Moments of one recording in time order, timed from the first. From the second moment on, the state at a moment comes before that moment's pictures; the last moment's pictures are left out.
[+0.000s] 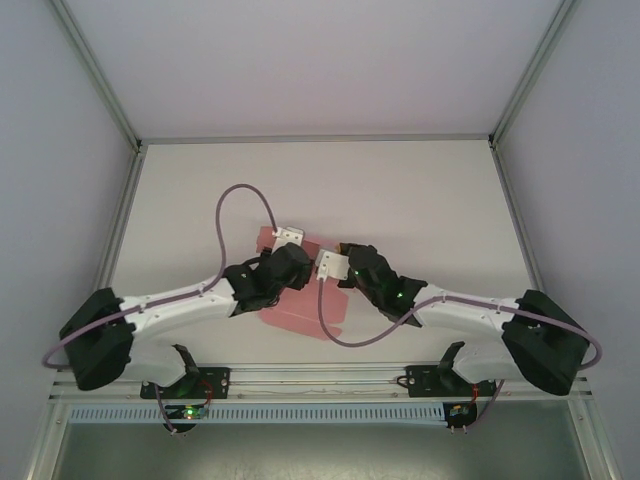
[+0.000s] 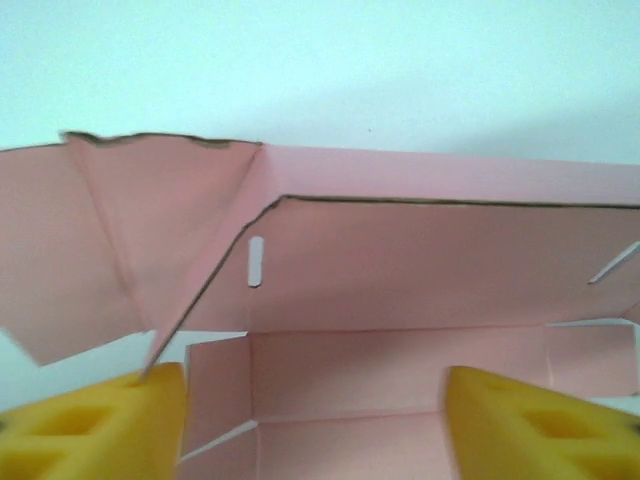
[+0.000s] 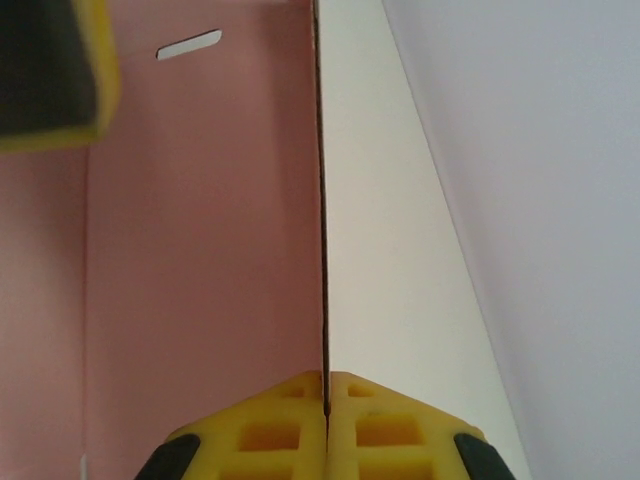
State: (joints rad) left arm -0.91 1.28 0.78 -0.30 -0.45 -0.50; right arm 0.89 1.32 0.58 0.25 0.38 -0.80
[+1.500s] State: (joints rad) left arm -0.57 1.16 0.50 -0.19 0.06 -0.71; right arm 0.96 1.72 0.55 0.88 0.56 -1.22
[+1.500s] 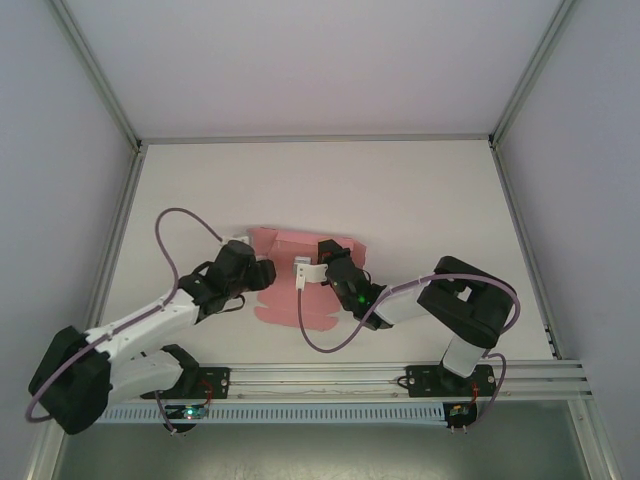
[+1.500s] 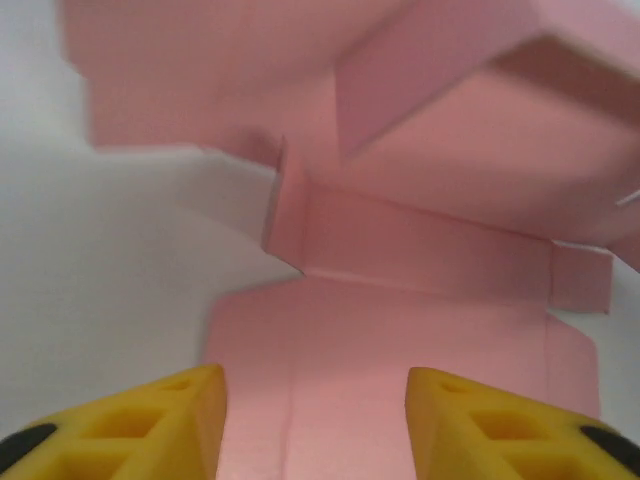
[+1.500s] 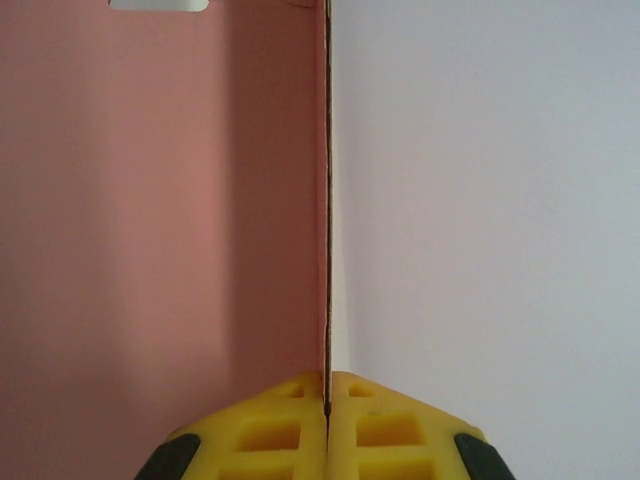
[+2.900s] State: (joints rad) left arm -0.59 1.09 0.45 -0.21 0.00 -0.78; right arm 1.04 1.72 0.54 0.91 0.61 -1.19
